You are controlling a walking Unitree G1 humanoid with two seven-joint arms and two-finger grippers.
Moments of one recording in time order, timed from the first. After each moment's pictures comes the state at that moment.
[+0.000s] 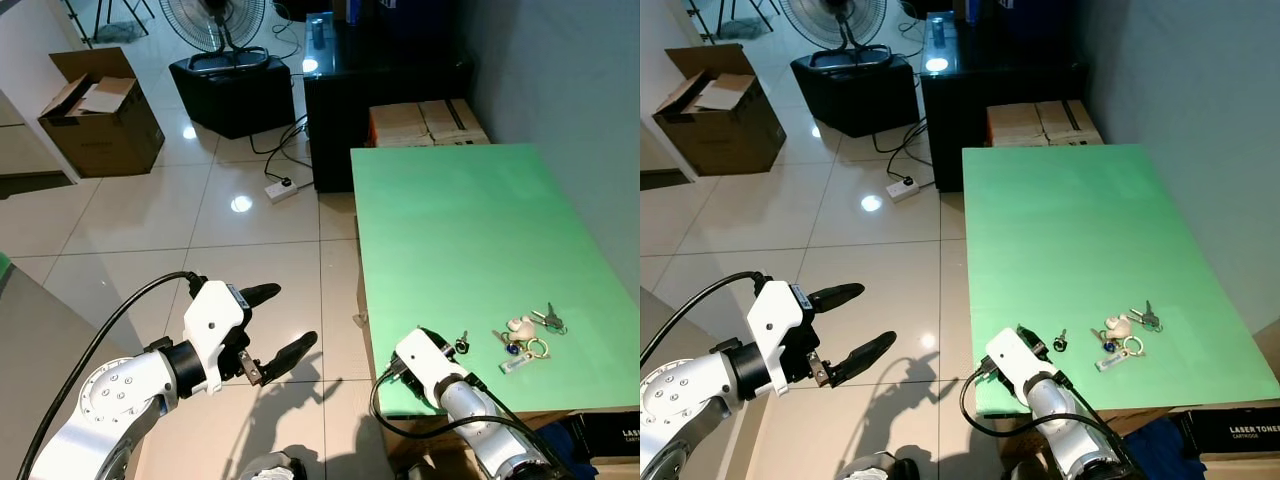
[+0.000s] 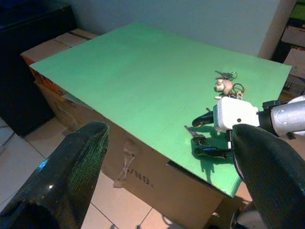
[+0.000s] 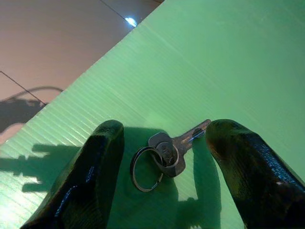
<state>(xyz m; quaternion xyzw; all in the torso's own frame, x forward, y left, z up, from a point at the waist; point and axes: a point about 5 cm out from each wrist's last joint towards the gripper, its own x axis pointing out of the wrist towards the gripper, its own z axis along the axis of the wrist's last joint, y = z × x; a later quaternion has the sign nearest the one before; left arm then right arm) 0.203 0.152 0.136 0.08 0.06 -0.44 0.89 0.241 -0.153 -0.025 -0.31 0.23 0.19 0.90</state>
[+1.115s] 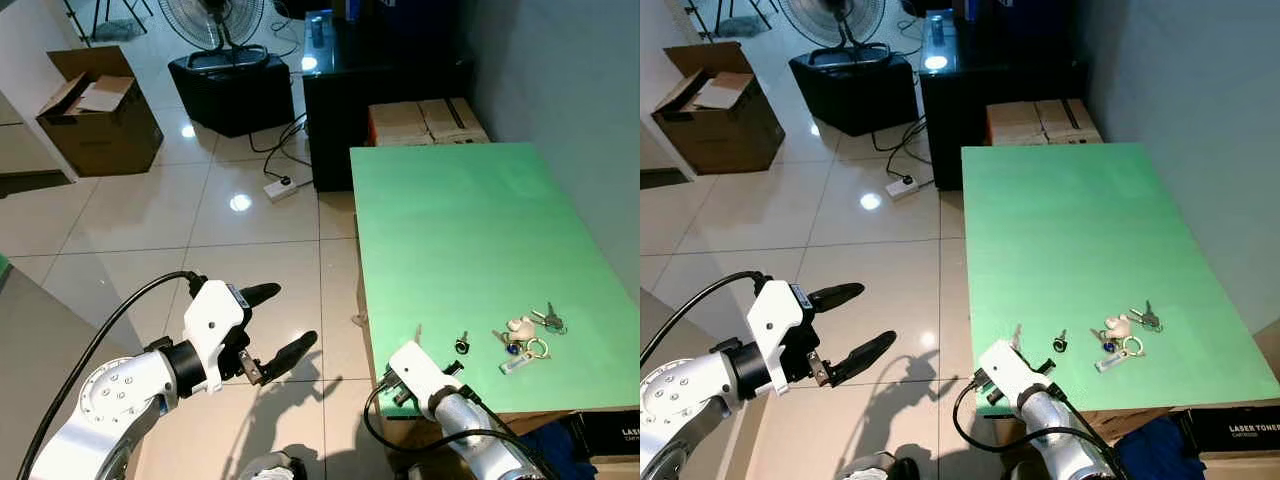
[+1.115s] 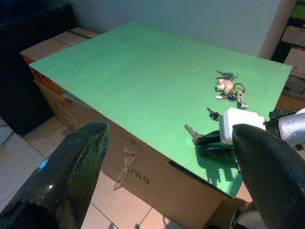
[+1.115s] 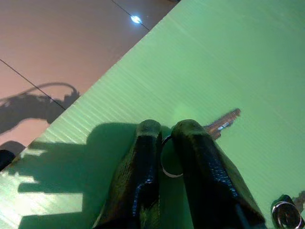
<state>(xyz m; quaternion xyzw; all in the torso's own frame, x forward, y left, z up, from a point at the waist) 0.204 0.152 0.136 0.08 0.06 -0.44 0.89 0.226 -0.145 -0.031 -0.30 0.23 0.20 0.90</state>
